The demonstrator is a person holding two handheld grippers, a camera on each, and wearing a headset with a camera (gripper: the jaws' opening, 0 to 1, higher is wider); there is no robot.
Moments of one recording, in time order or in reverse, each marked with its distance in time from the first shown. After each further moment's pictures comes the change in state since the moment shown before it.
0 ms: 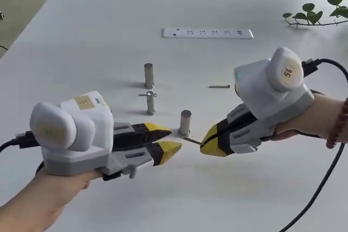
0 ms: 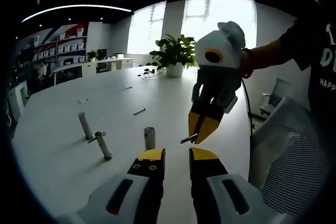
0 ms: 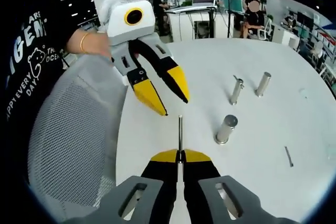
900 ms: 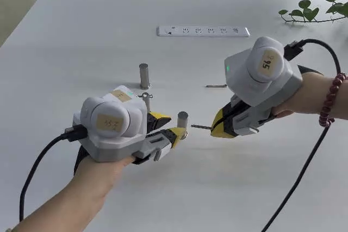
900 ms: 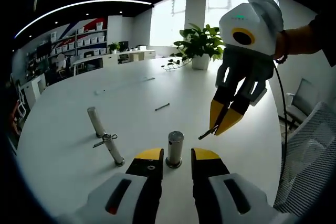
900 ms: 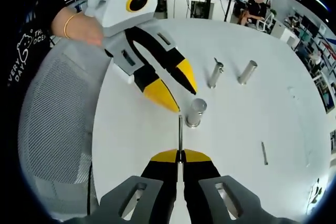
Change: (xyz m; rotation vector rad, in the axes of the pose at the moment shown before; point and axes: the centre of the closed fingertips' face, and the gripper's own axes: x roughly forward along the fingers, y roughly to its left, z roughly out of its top) left arm 0.045 0.043 -0.005 -0.065 0.053 0.187; right arm -0.011 -0.043 -0.019 -0.094 0.204 -0.100
